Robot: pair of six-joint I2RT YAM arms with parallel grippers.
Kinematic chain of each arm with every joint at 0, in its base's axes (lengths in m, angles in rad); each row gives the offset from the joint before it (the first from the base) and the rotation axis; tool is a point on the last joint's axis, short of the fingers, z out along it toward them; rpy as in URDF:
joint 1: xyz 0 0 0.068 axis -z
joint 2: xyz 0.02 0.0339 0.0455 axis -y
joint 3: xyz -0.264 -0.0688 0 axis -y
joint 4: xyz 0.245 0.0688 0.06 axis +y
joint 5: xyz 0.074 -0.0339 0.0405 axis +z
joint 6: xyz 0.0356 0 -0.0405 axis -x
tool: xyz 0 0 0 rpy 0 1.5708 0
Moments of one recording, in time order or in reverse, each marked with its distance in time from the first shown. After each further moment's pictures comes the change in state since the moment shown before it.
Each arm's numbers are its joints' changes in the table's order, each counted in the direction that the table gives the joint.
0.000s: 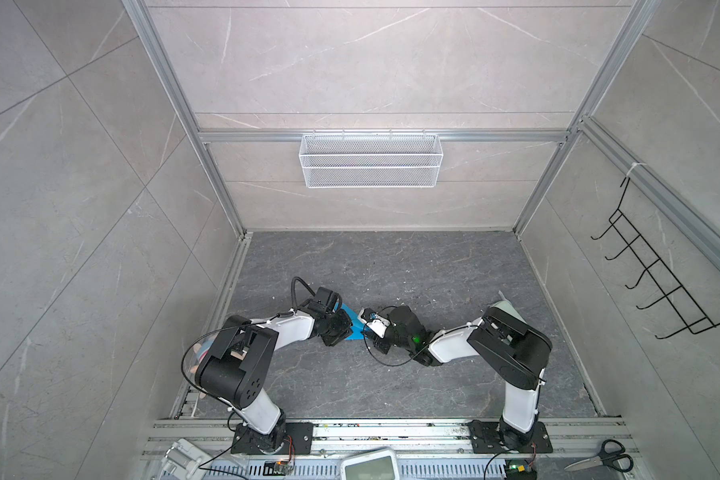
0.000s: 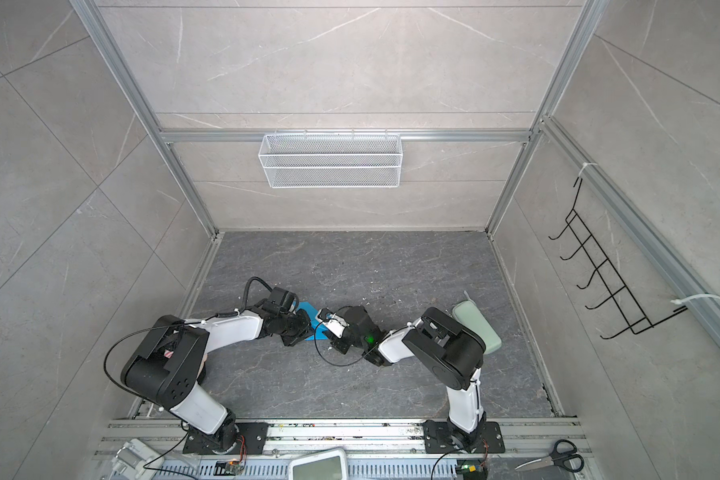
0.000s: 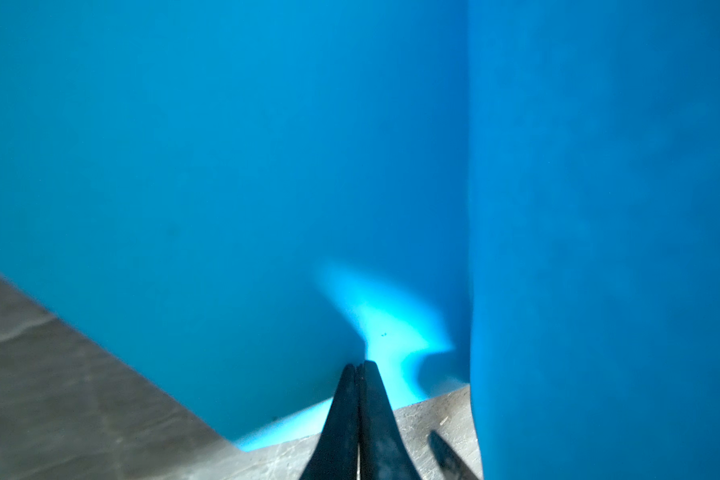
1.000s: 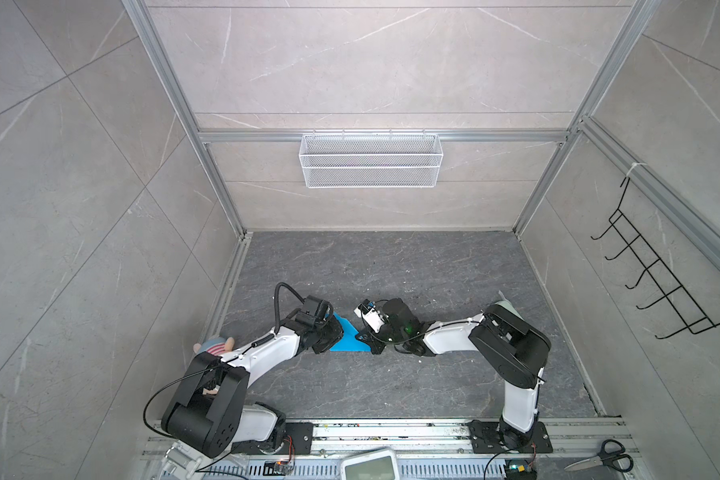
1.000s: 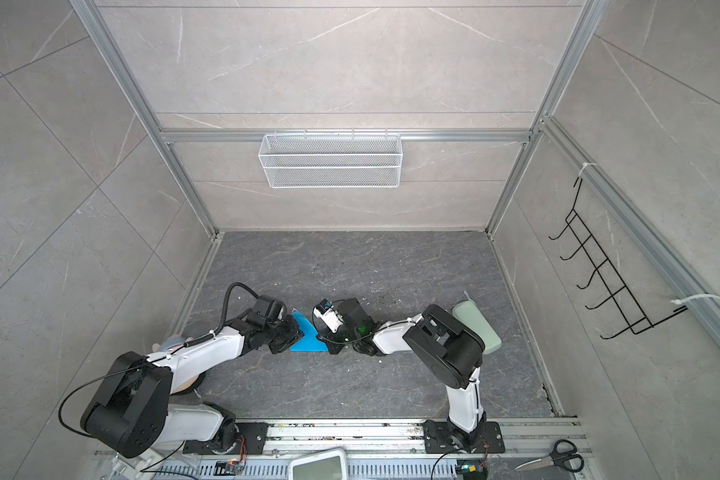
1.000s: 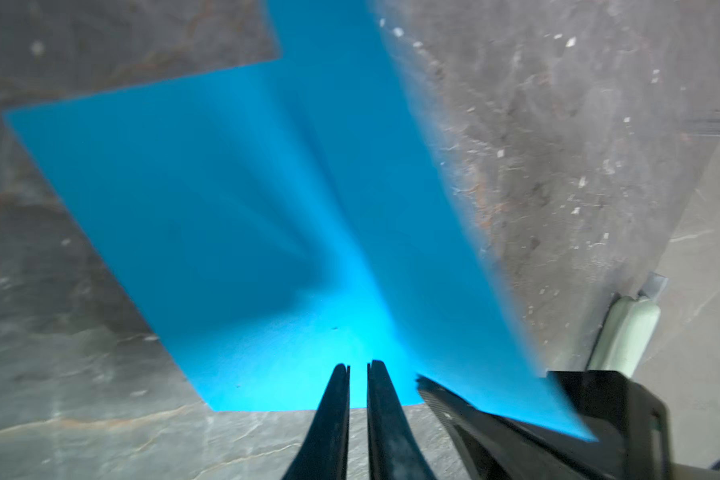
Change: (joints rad) left arm -0.002 0.274 -0.146 0.074 0.126 0.016; right arm 0.008 -0.005 0.128 0.246 0.254 -0.402
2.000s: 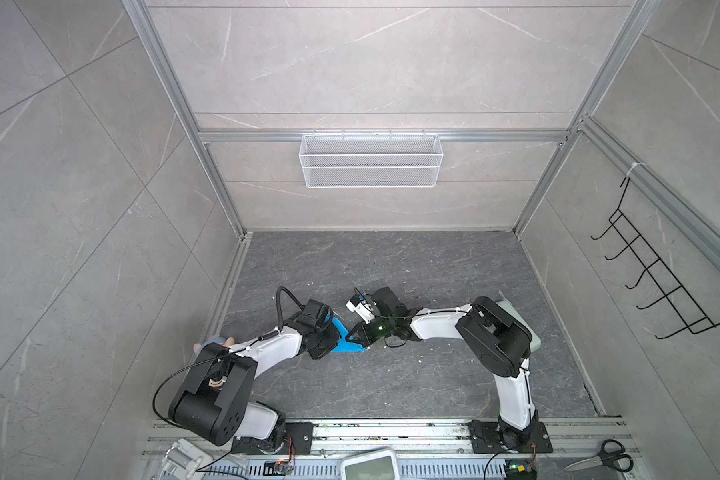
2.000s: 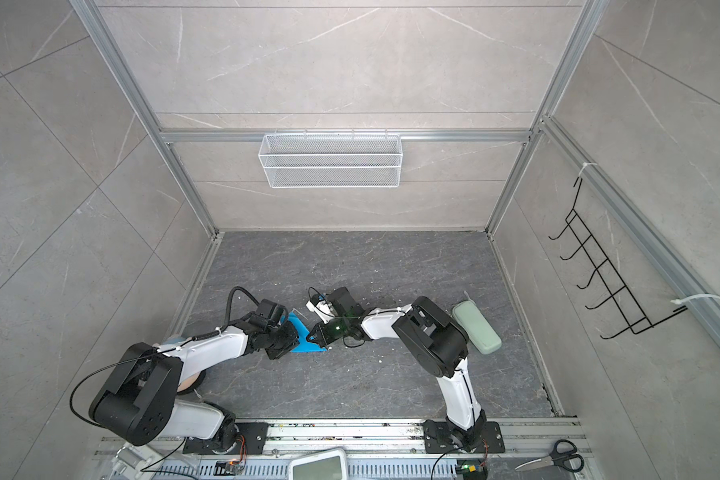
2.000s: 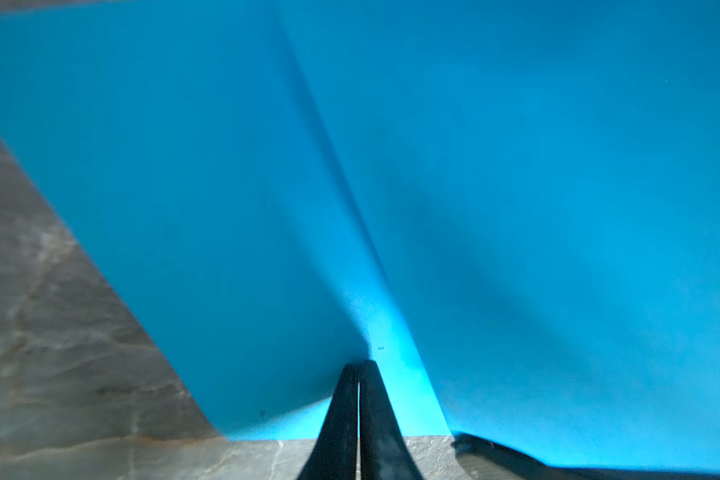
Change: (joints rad) left arm -0.010 -0.066 -0.001 0.027 0.037 -0.018; right arm 0.025 -0.127 0.224 0.215 0.237 -0.229
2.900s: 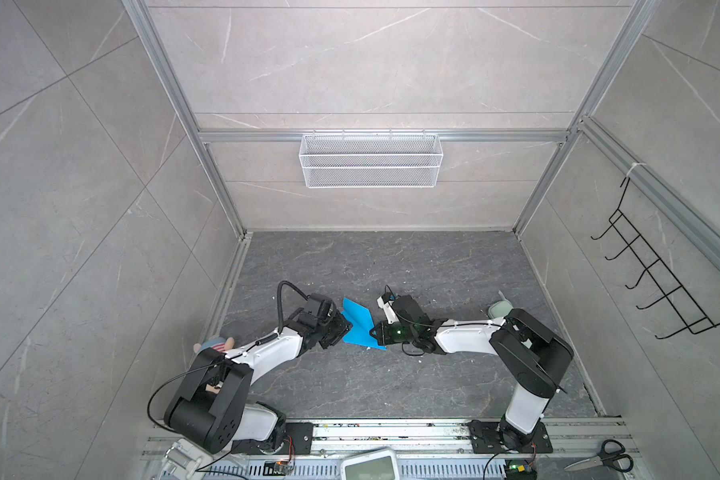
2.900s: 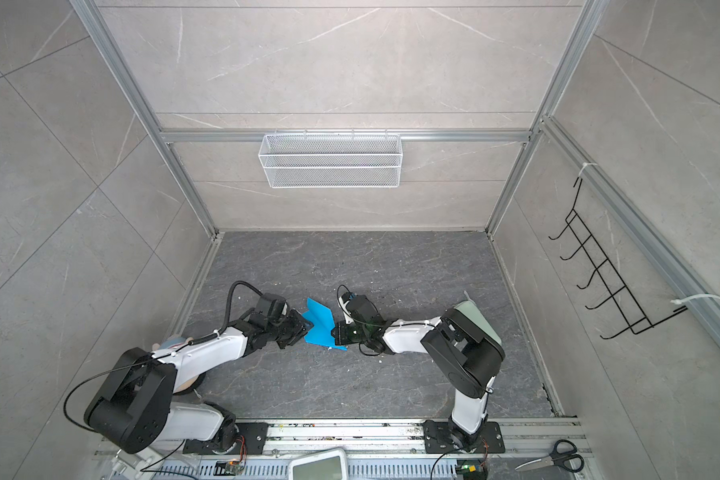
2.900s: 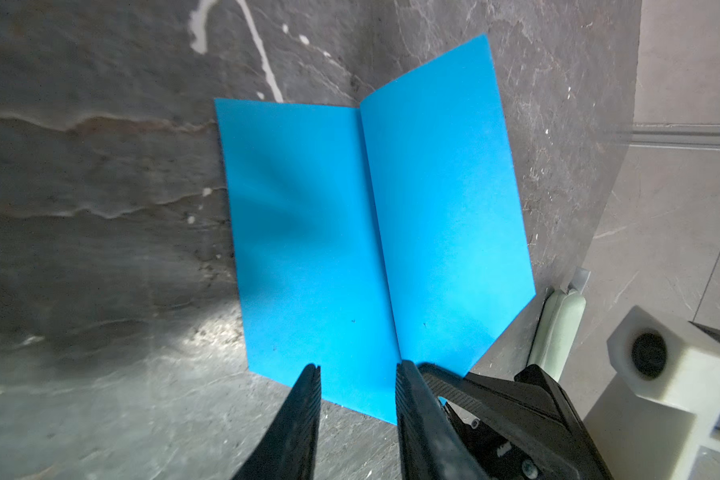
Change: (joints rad) left arm 0.045 0.008 0.008 -0.220 -0.090 0.110; right arm 0.021 0.251 -0.281 -0.065 -0.360 -0.277
